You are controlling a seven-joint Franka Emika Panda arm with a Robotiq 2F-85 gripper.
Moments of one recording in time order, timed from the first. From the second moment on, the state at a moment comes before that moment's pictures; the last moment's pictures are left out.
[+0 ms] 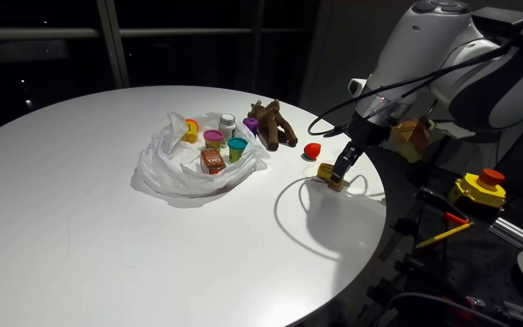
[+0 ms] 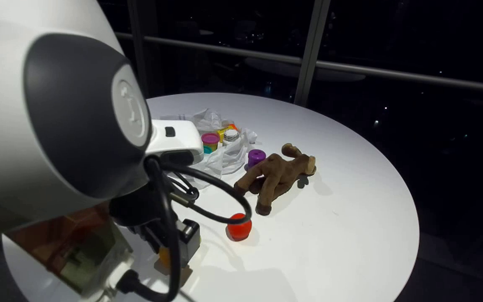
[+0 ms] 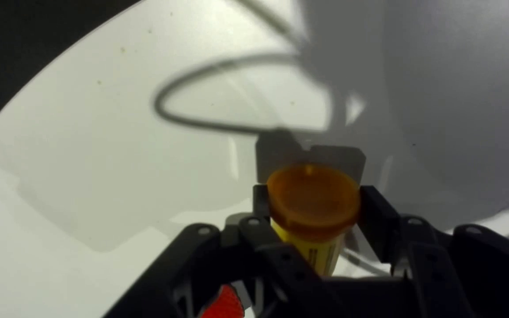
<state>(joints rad) 0.48 0.31 -0.64 -2.74 -0.91 3.22 0.76</state>
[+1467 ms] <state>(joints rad) 0.22 0.48 -0.01 -1.84 0.06 1.98 0.87</state>
